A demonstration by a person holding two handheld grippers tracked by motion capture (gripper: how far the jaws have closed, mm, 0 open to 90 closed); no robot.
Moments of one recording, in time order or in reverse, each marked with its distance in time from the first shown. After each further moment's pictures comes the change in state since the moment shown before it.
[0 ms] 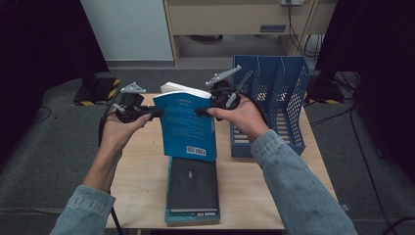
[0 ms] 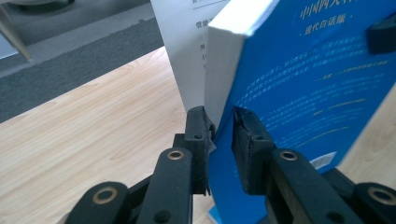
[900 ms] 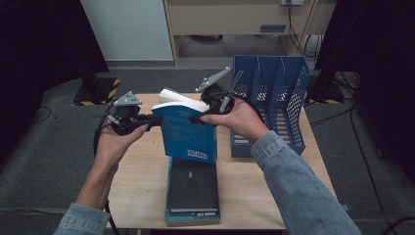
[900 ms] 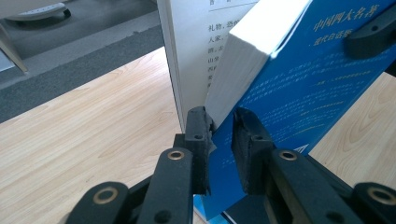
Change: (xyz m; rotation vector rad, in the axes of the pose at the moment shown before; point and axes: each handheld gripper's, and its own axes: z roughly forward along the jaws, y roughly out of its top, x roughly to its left) left arm -0.022 -0.014 -0.019 -0.032 -0.008 0.033; right arm 0.029 0.013 -0.003 0.073 0.032 -0.110
